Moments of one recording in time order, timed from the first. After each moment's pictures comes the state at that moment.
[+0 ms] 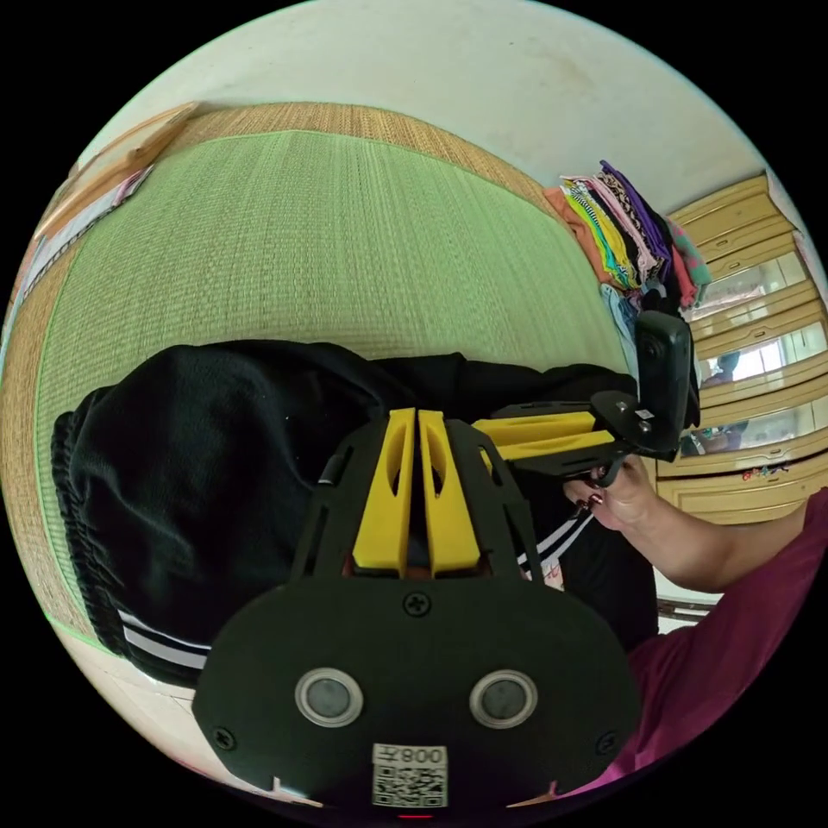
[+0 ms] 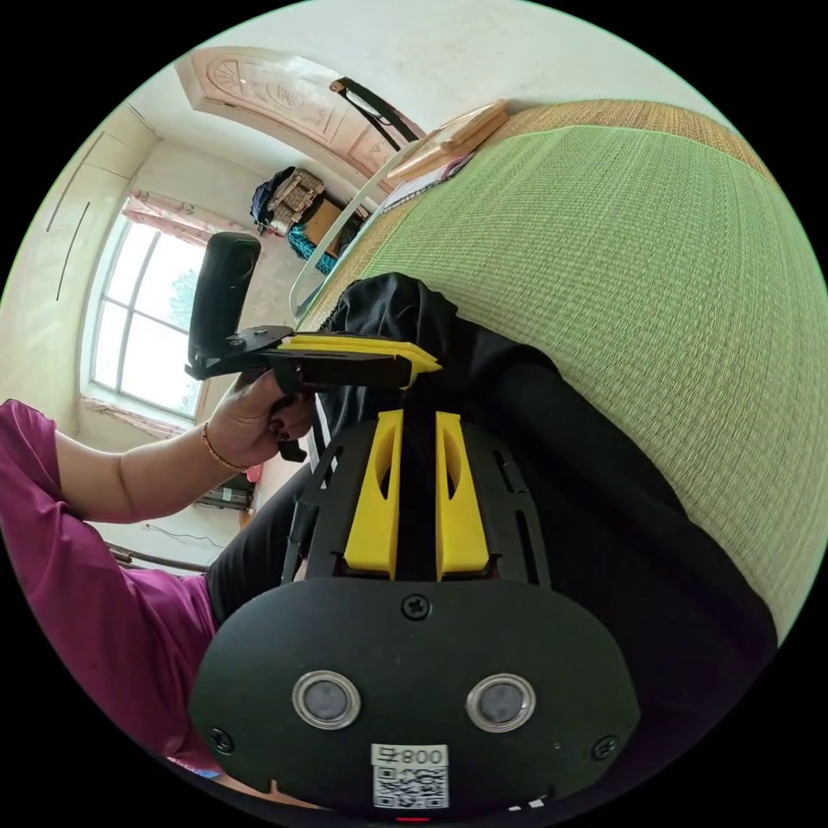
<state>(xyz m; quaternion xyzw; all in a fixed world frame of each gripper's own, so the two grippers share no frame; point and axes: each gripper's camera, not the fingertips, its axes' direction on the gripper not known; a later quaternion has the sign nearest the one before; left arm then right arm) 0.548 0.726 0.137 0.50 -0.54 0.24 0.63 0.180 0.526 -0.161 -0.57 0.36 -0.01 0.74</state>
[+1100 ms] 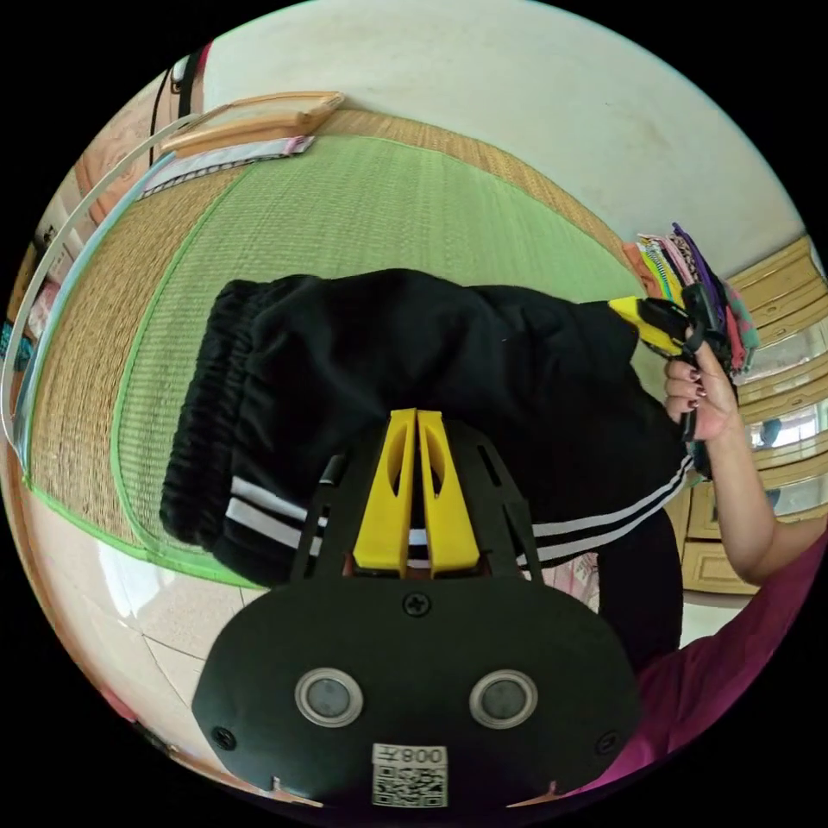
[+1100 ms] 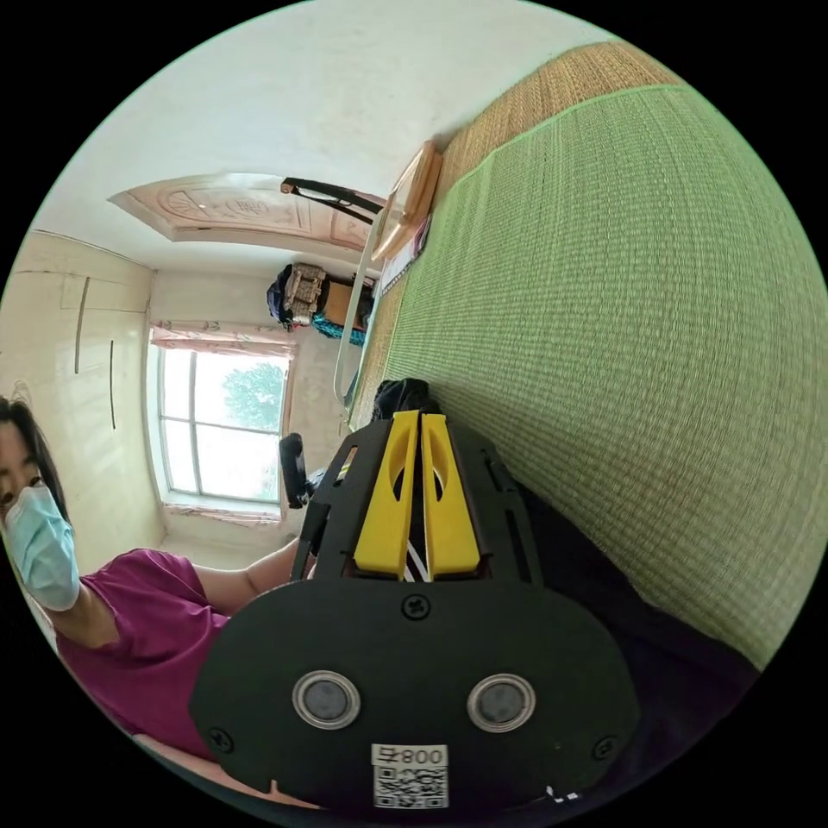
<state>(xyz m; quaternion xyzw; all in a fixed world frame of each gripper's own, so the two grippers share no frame) 0.415 0.895 0.055 0.60 -0.52 0.16 0.59 0.218 0.364 -0.073 -0.47 0.33 0.14 0.81</state>
